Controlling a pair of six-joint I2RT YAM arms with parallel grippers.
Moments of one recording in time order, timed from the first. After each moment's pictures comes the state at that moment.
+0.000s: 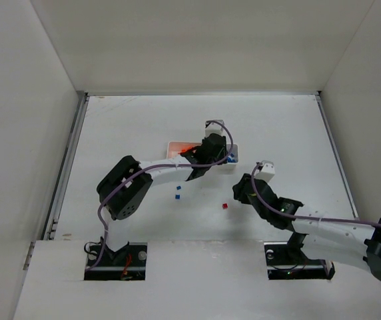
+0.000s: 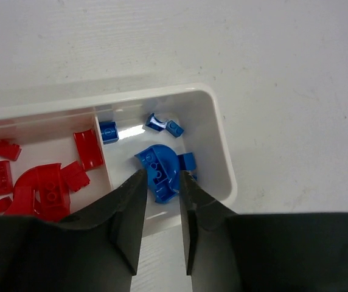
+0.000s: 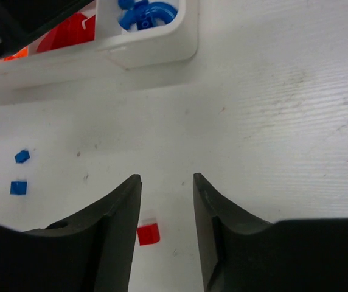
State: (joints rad) left arm -0.88 1.88 1.21 0.12 -0.30 -0.61; right arm 0.88 0.97 0.38 -0.03 0.56 0.84
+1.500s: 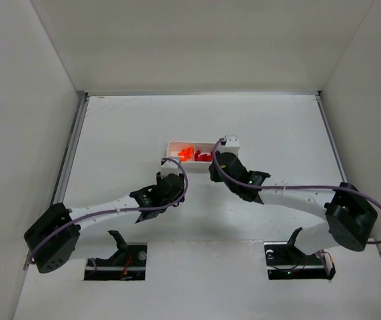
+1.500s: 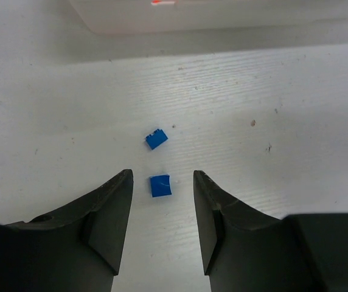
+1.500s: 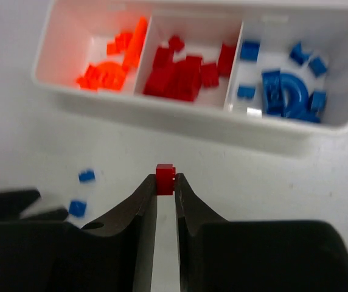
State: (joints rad) left arm -0.93 1.17 0.51 -0.10 -0.48 -0.61; right arm 0.95 1.39 0.78 -0.02 0.50 0.64
